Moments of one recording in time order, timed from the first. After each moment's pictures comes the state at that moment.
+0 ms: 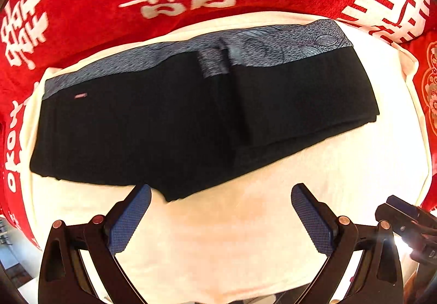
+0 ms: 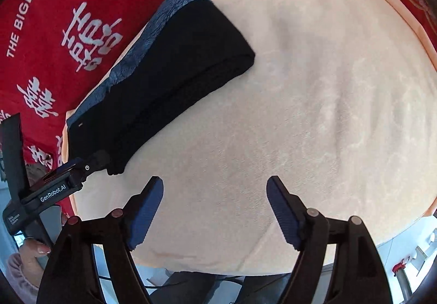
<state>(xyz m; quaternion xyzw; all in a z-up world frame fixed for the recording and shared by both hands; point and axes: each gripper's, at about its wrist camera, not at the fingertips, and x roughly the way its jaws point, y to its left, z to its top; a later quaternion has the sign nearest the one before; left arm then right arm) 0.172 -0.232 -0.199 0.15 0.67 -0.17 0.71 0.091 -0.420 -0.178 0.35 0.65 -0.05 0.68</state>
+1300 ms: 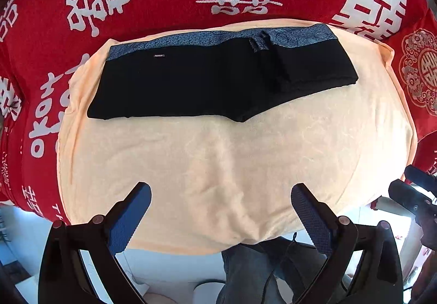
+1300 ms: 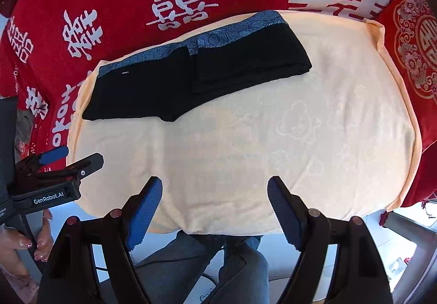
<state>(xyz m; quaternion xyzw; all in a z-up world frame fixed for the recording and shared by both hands) 0.115 -0.111 -0.119 0.13 0.66 -0.17 0.72 0.044 -0.304 -0.039 0.23 0.63 -0.04 0.74</state>
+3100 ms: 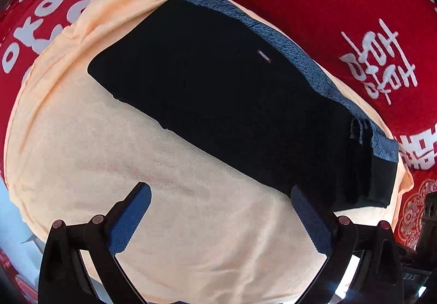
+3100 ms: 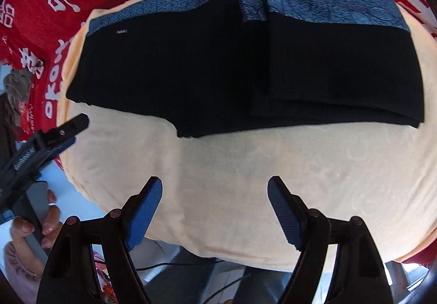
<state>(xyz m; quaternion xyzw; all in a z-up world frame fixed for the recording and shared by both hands) 0.233 -0.001 -0.241 -0.13 0.69 -0.02 0.71 0.220 -0.252 -0.166 0.24 0.73 0.11 0.63</state>
